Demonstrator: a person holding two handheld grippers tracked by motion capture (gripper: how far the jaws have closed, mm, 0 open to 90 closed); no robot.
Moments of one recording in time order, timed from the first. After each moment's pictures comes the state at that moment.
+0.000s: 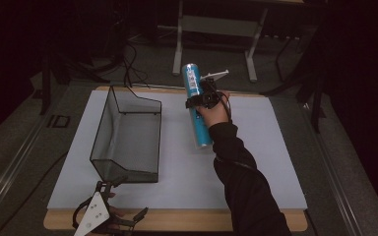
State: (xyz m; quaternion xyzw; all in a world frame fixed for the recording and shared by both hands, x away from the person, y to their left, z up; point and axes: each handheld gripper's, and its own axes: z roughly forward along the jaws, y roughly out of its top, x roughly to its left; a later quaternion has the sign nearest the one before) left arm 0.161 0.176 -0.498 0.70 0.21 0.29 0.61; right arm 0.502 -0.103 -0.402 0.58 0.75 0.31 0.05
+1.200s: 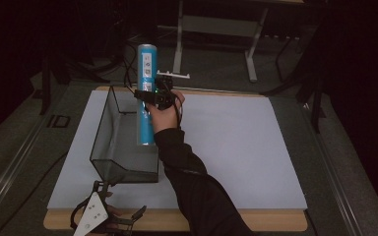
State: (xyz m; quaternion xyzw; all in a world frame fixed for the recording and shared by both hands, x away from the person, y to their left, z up) left arm 0.160 0.179 -0.497 0.70 0.22 0.31 0.60; right arm 0.452 0.027 -0.381 0.52 0.68 0.51 0.04
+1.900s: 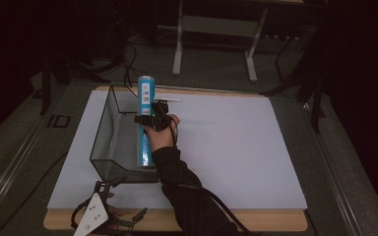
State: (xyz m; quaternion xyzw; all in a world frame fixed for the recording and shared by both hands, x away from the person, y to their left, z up) left arm 0.159 0.177 -0.496 0.70 0.20 0.30 0.61; right arm 0.442 0.036 -0.463 0.57 0.70 0.43 0.00
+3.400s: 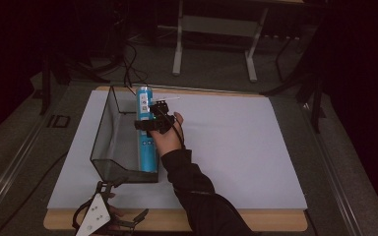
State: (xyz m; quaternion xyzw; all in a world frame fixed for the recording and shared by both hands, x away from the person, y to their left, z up) left arm 0.159 0.174 -0.497 0.71 0.20 0.30 0.61; right arm 0.422 0.026 -0.440 0.48 0.78 0.41 0.05
